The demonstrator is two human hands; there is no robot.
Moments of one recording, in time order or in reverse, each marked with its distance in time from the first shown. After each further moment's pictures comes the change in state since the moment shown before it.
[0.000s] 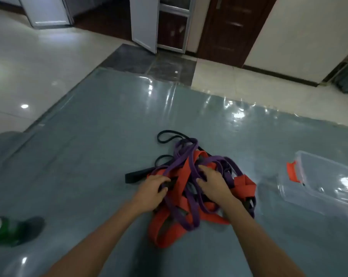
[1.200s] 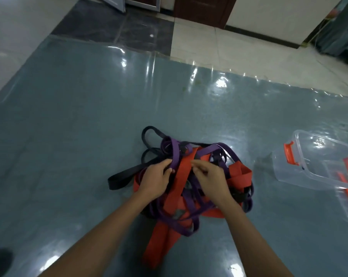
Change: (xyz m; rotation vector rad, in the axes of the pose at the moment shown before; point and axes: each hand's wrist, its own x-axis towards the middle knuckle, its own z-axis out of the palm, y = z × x) left_hand 0.083 -0.003 0.031 -0.266 -0.038 -0.067; right_hand 0.011 -0.008 0.011 0.314 0.233 0.126
